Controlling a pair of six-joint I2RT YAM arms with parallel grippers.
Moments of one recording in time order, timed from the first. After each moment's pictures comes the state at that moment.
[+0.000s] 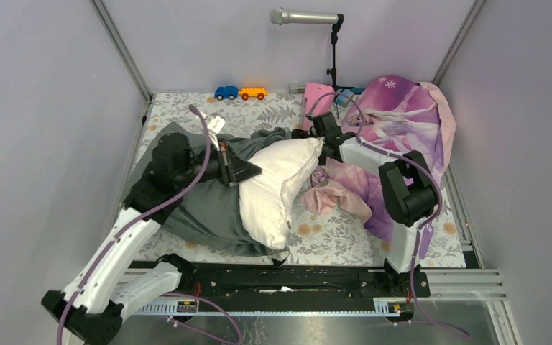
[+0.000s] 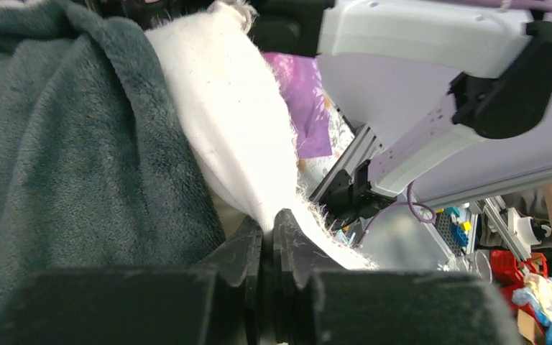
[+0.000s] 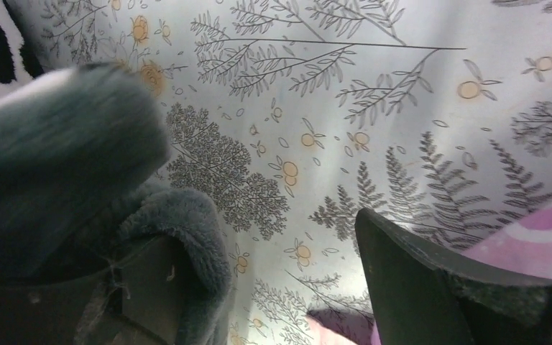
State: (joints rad) left arm -0.48 0.87 1.05 -0.40 0.58 -0.54; right arm 0.47 1.93 1.31 -0.23 -0.30 0.52
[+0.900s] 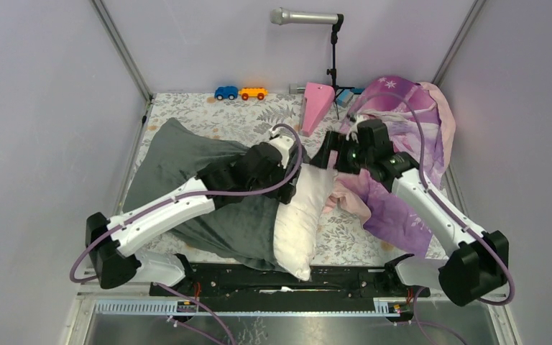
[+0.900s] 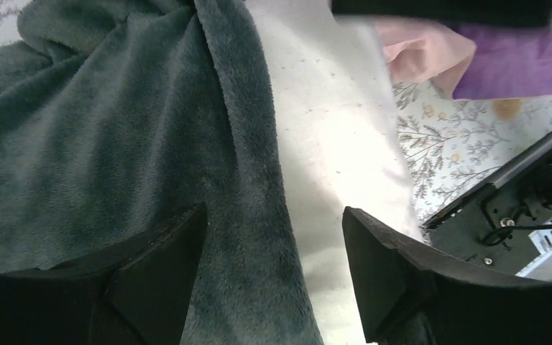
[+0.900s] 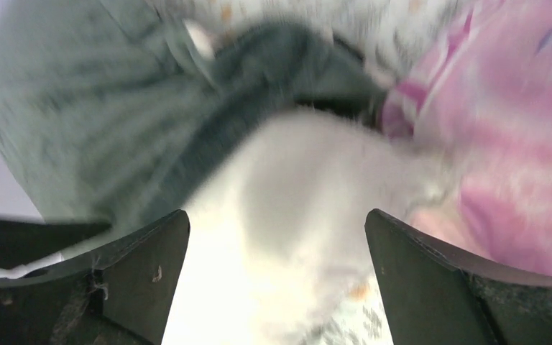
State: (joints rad) left arm -0.96 1.31 1.26 -0.67 -0.16 -0.37; right arm 0.40 1.28 1.09 -0.43 -0.26 0.56
